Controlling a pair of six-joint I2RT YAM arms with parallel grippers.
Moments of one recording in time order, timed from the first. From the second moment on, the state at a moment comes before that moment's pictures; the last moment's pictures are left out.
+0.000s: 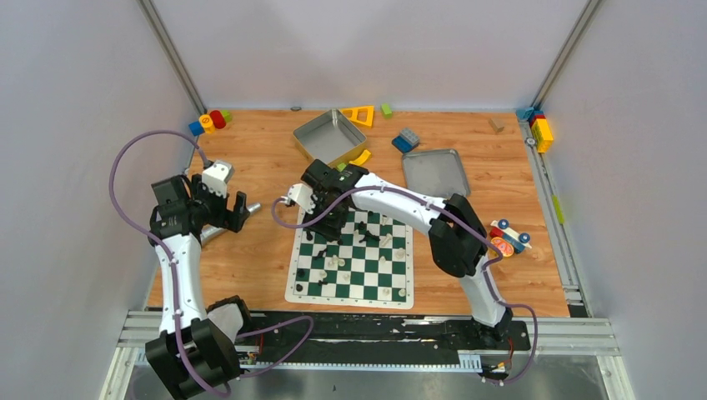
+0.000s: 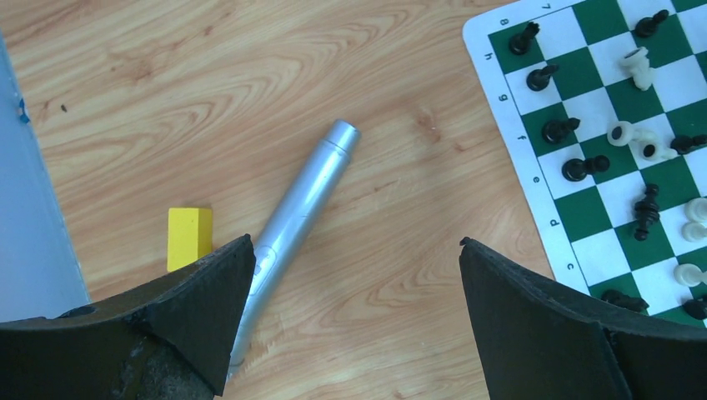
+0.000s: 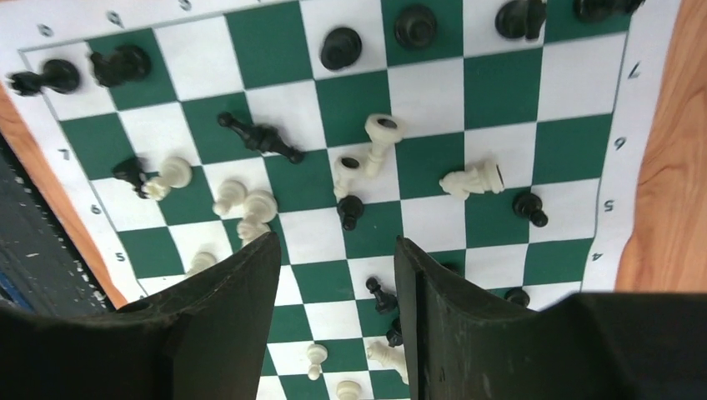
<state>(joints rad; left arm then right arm) 0.40 0.97 0.81 -0.62 0.60 0.57 0.96 2.12 1.88 -0.93 -0.18 -0.36</state>
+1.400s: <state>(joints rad) 0.40 0.96 0.78 -0.64 0.65 0.59 0.90 2.23 1.81 -0.89 -0.25 -0.34</state>
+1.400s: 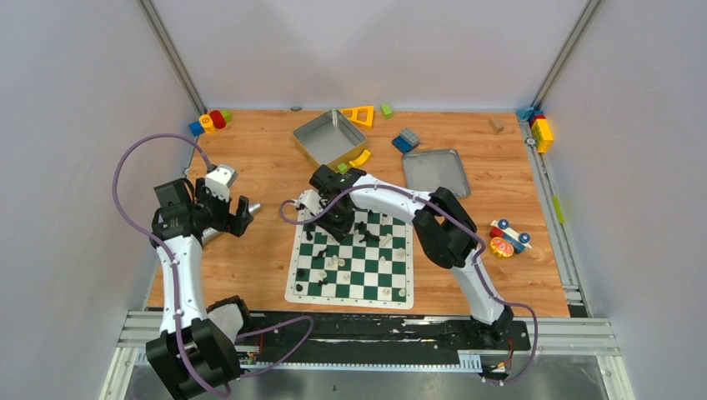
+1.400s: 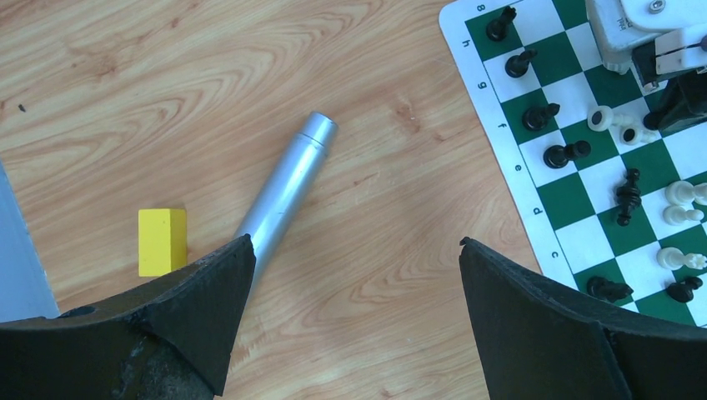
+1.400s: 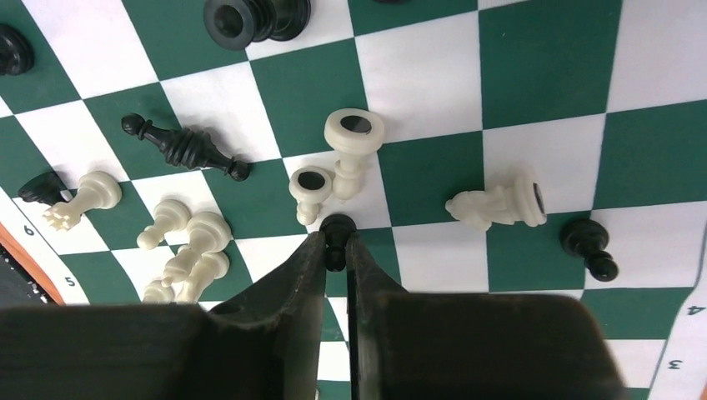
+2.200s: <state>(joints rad) 0.40 0.95 0.77 -0.64 0.65 0.60 0.89 2.42 2.23 -0.97 -0.18 -0.38</state>
